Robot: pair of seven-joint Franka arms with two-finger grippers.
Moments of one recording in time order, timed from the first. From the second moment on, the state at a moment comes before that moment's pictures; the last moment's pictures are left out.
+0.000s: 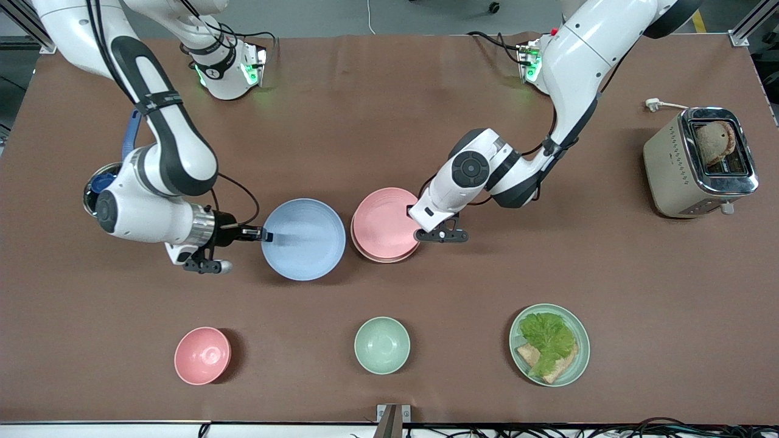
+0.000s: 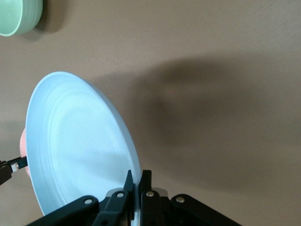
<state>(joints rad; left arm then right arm) -0.21 0.66 -0.52 -1.79 0.18 2.44 -0.75 -0.01 0.40 0.26 -1.91 0.51 2.20 0.04</state>
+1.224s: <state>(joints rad) 0.20 0.26 -0.52 -1.36 0.20 1.70 -0.33 0.13 0.48 0.44 -2.00 0.51 2.61 0.31</state>
